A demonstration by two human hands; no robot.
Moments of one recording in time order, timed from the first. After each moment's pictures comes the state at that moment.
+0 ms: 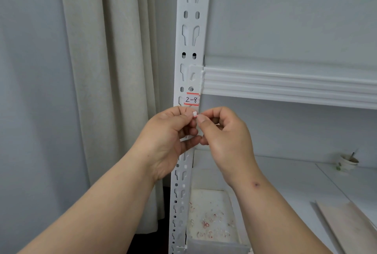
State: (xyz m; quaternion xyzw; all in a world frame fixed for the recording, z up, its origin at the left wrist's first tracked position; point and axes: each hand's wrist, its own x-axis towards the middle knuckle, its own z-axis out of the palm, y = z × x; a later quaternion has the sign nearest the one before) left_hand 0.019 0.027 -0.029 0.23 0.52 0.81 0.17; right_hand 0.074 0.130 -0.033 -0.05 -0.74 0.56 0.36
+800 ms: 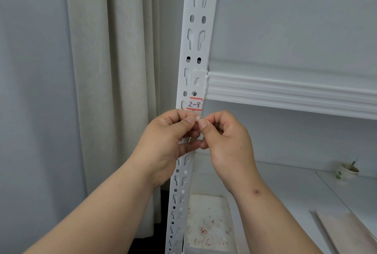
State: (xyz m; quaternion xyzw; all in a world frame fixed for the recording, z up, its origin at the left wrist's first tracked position) left_hand 0.017 0.025 -0.033 0.23 0.52 0.81 0.12; right_hand 0.072 0.129 -0.030 -0.04 -0.76 0.55 0.36
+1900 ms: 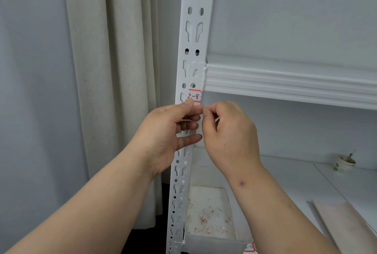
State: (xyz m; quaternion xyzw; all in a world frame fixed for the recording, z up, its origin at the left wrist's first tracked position) left_hand 0.025 0.019 -0.024 0.20 0.54 0.80 0.16; right_hand 0.073 0.135 -0.033 -0.04 -0.85 0.18 0.50
